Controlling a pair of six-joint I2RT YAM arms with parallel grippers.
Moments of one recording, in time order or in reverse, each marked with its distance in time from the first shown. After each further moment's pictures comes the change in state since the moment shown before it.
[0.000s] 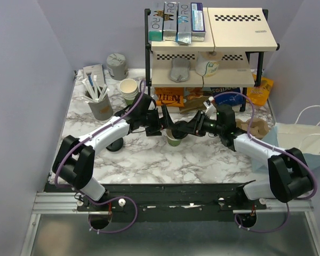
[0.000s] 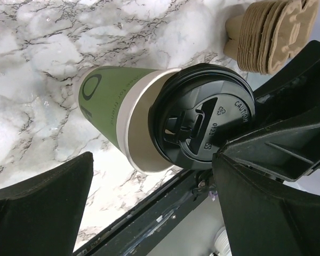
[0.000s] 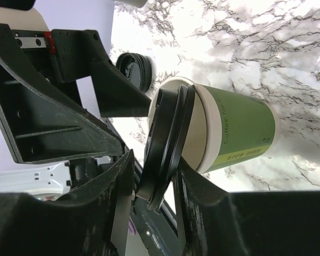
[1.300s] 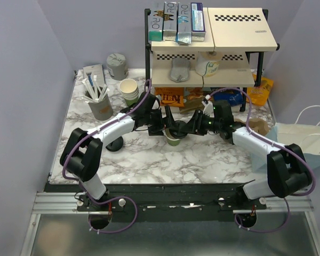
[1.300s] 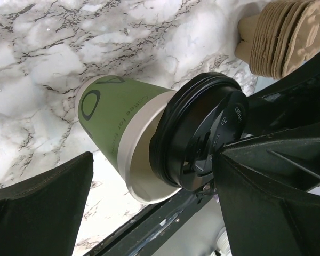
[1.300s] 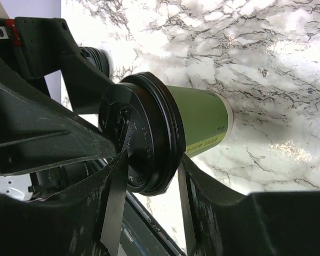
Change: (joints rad) left arm -0.006 0.106 0.063 -0.009 0.010 0.016; right arm 0.000 0.043 0.136 -0.298 0.082 -0.194
